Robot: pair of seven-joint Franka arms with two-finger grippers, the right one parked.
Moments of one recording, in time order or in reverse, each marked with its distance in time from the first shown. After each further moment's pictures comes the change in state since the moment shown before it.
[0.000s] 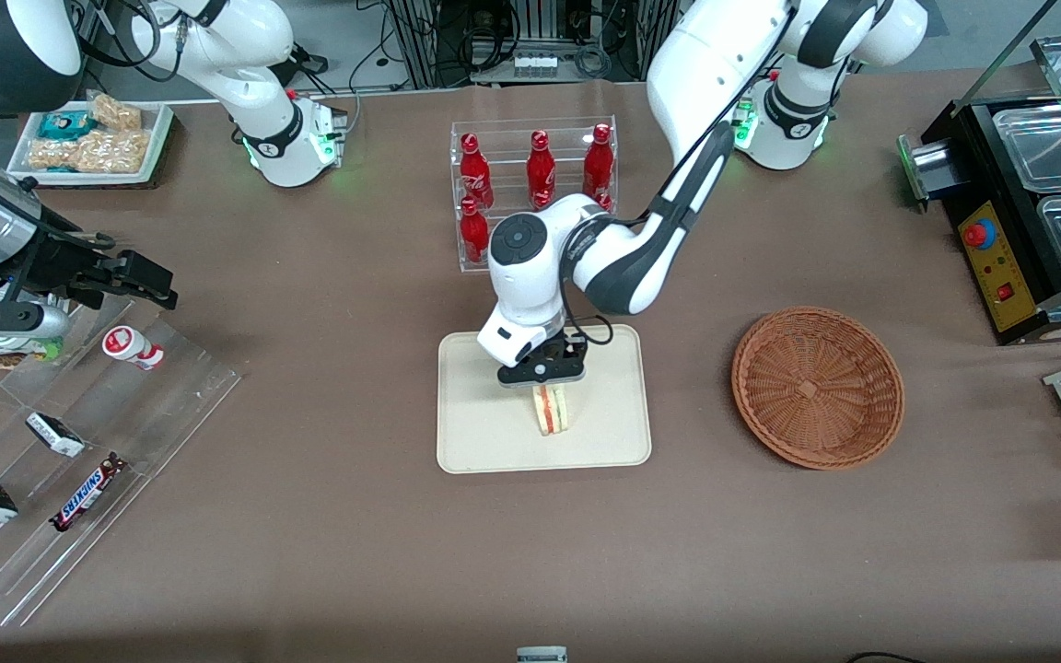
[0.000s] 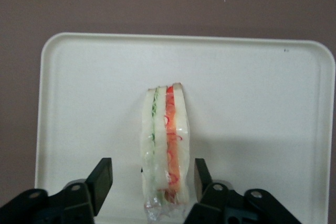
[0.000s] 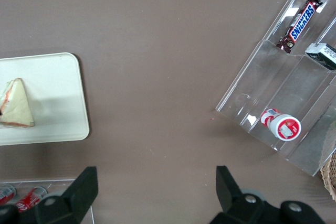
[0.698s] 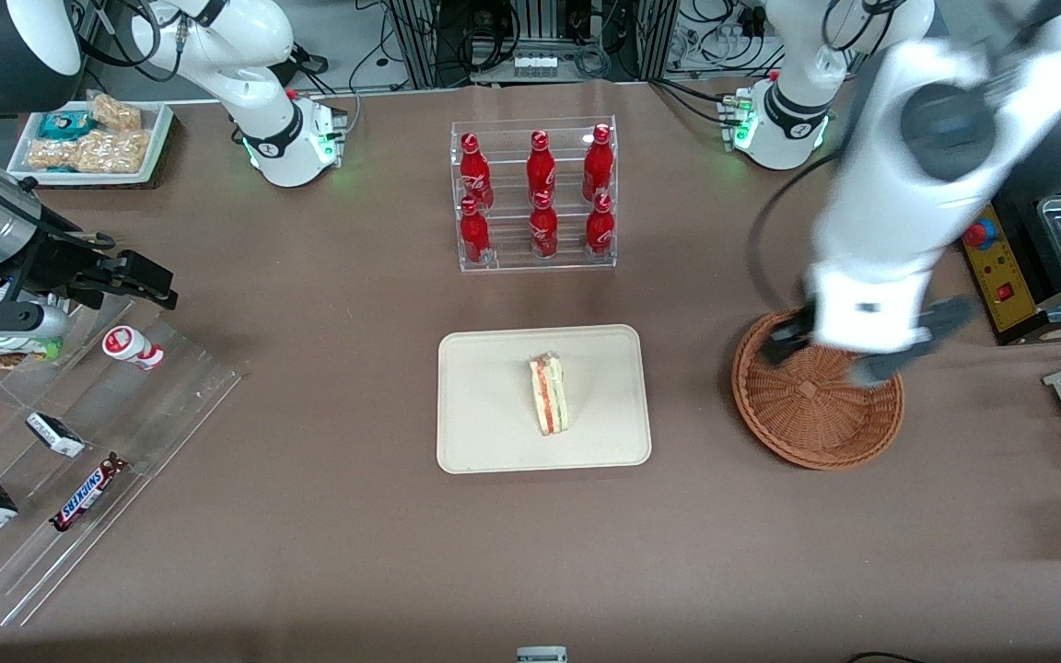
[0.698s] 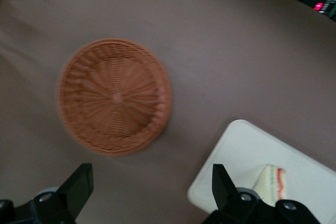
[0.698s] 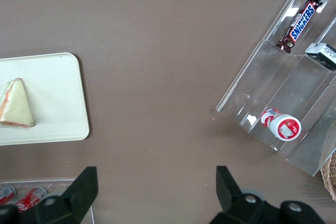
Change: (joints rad) arm 0.463 -0.498 0.014 -0.010 -0.089 -0.560 0.131
